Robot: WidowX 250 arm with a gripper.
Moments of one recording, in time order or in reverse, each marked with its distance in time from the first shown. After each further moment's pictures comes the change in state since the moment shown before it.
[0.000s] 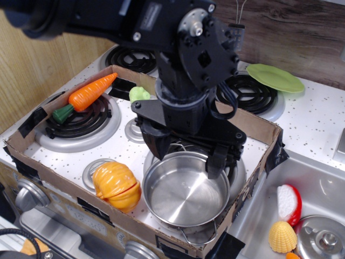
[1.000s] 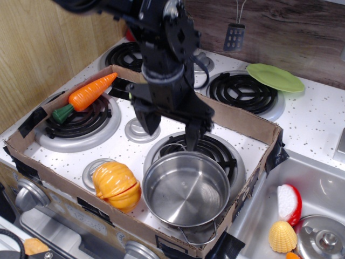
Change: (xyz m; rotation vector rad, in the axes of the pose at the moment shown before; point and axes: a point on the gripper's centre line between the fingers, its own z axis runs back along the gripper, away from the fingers) arm 0.049 0.054 -0.047 -0.009 0.046 -0.035
